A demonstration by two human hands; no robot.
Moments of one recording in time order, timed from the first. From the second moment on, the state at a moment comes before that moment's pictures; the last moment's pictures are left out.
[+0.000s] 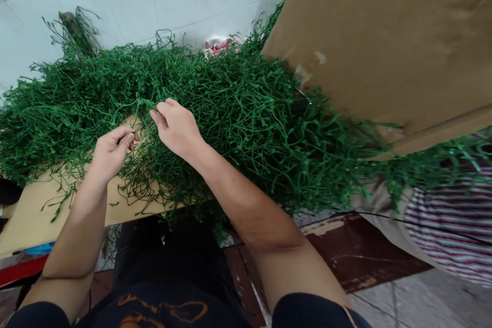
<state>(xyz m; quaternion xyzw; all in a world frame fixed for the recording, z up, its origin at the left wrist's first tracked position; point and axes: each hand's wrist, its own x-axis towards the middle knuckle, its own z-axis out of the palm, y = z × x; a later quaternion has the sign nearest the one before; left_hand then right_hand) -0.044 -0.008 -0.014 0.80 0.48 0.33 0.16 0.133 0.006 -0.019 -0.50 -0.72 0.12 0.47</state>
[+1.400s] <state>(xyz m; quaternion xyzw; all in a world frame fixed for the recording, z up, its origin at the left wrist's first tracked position) -0.091 0.045 -0.028 0.54 0.54 0.56 0.33 0.158 0.000 -0.011 -0.47 -0.68 0.22 0.53</state>
